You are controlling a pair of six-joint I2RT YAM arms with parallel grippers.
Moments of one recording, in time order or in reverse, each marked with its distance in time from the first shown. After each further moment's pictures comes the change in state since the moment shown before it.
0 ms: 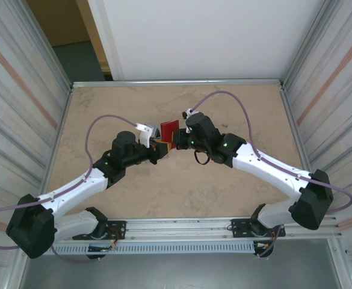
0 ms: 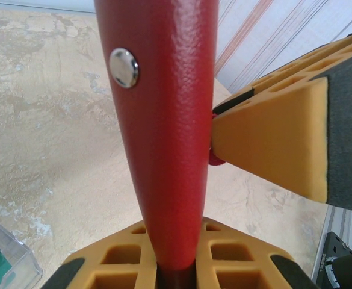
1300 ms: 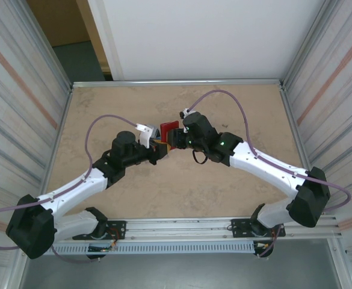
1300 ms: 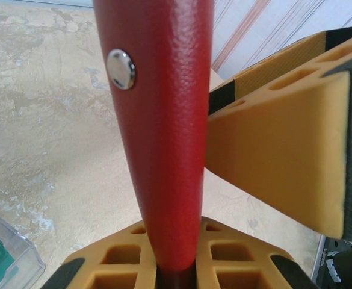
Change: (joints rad) left arm 0.000 -0.003 0.002 -0.021 0.008 0.008; right arm 0.012 0.034 0.028 -0.012 0.013 -0.019
